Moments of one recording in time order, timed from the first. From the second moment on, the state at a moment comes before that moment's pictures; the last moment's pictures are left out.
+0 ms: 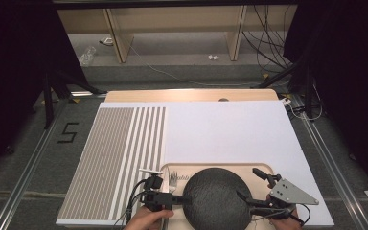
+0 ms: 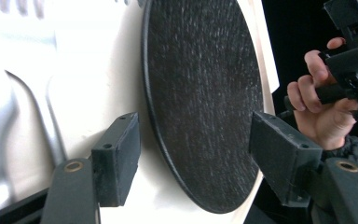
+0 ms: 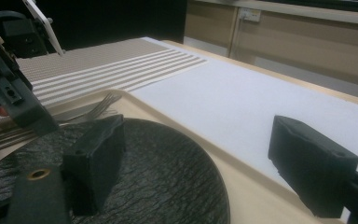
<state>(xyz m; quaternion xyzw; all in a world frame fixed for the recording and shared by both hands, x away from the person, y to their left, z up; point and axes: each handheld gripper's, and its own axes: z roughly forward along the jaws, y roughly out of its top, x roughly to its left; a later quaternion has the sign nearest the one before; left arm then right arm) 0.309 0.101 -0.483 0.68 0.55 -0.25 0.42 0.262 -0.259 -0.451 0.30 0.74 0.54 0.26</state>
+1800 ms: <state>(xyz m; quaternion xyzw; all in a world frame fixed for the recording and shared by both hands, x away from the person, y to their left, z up) 0.299 0.130 -0.431 0.75 0.44 0.03 0.49 0.262 -0.259 -0.451 0.30 0.74 0.54 0.26</state>
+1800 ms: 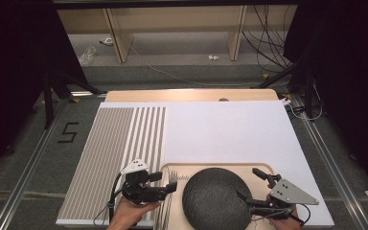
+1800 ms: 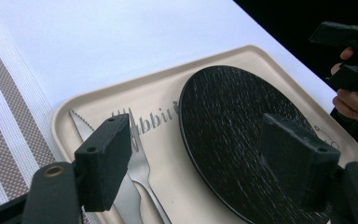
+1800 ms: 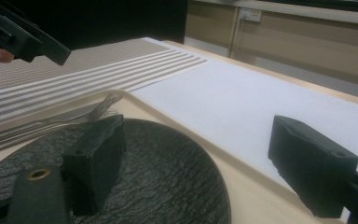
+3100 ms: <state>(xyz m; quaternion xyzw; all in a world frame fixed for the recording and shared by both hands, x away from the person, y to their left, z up) 0.281 0.158 -0.429 0.73 0.34 0.15 0.58 0.262 -0.260 -0.450 0.30 0.74 0.54 0.26</state>
